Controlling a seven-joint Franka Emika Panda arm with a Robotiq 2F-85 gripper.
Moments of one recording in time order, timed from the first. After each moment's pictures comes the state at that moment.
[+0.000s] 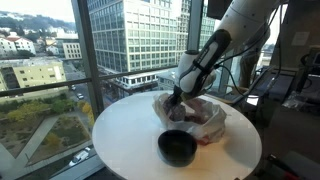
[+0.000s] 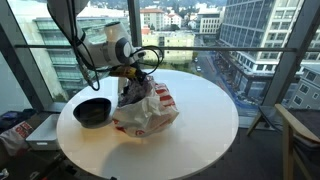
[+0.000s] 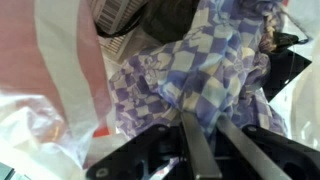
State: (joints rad) arm 0.37 0.49 -0.22 -2.10 -0.13 2.95 0.21
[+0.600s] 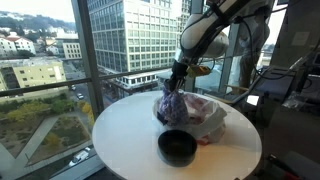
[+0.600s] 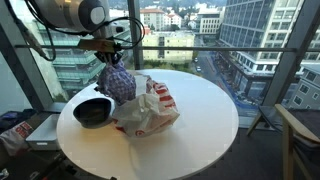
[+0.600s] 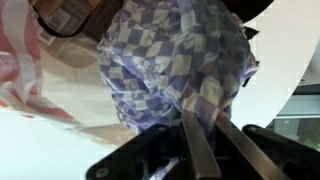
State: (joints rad) arm 0.14 0.09 0.16 -2.27 0.11 2.66 -0.12
